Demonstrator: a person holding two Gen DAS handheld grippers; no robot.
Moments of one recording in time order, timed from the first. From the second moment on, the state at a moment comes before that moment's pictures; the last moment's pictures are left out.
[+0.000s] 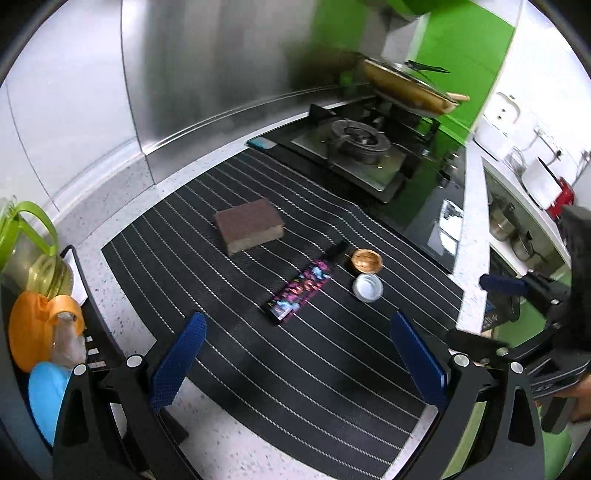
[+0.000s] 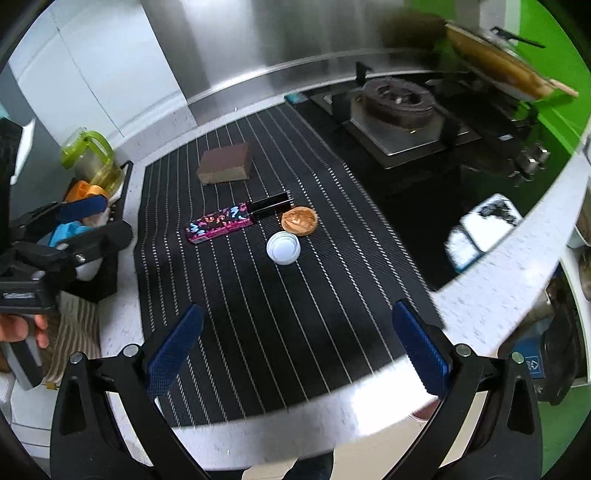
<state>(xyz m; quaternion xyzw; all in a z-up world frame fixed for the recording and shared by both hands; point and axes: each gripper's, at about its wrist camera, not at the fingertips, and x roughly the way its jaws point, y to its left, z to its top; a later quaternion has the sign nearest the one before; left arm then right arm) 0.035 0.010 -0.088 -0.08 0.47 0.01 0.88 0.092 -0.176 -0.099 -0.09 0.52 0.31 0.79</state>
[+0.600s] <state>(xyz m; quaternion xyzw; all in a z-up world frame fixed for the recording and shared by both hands) 0.069 0.041 -0.122 -0.12 0.50 0.03 0.86 0.127 -0.121 -0.160 -0.11 0.56 0.30 0.76</state>
